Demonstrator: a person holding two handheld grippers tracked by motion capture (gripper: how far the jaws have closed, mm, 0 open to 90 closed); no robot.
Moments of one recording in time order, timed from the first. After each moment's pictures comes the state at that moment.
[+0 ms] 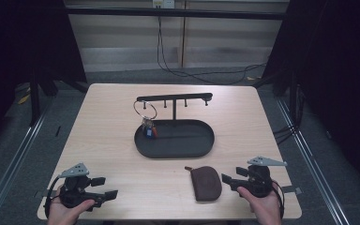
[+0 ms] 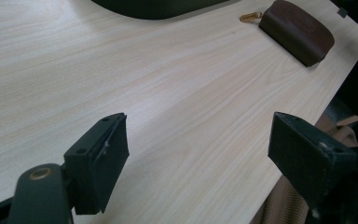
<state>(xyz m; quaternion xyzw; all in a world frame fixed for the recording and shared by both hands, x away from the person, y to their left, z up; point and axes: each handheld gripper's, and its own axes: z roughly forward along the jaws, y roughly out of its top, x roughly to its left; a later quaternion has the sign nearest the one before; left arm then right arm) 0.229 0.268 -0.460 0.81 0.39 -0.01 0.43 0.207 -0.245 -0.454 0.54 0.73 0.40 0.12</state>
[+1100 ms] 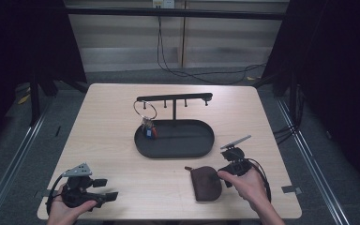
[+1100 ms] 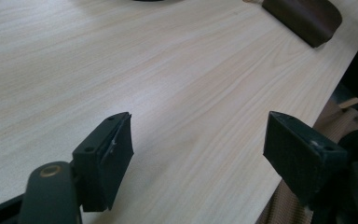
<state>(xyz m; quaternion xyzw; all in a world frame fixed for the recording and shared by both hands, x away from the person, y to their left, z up) 0.235 0.269 -0.467 0.83 0.38 -0.02 0.41 0.269 -0.203 -0.447 0.58 0.79 0.21 -0.06</state>
